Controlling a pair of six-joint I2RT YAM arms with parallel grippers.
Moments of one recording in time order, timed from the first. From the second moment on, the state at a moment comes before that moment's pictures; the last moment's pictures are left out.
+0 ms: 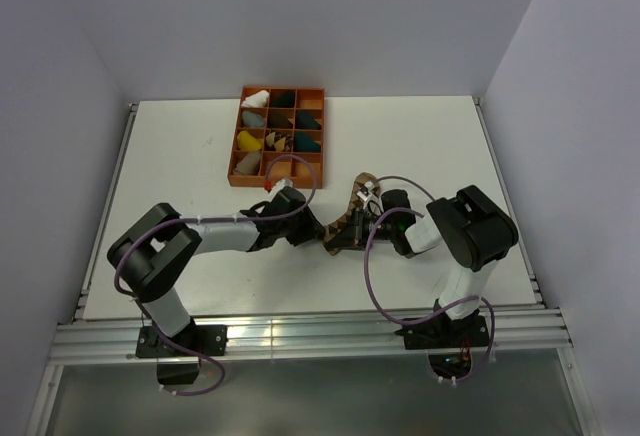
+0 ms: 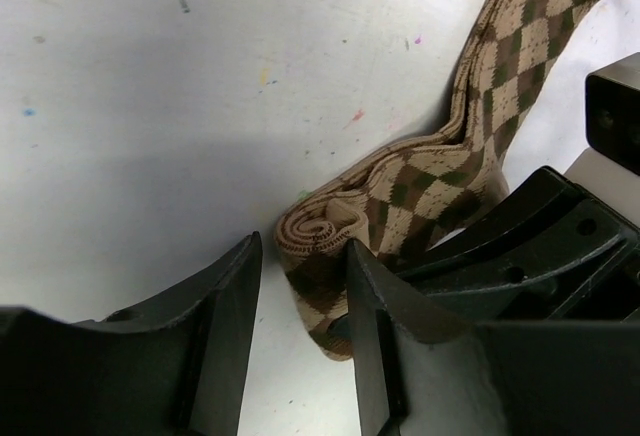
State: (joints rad) left arm -0.81 1.70 0.80 0.10 -0.05 -1.19; right arm 0.39 1.79 0.43 0.73 -0.82 0.77
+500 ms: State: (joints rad) left arm -0.82 1.76 0.86 0.09 -0.02 -1.19; right arm 0.38 1.75 0.44 0.63 -0.79 0.74
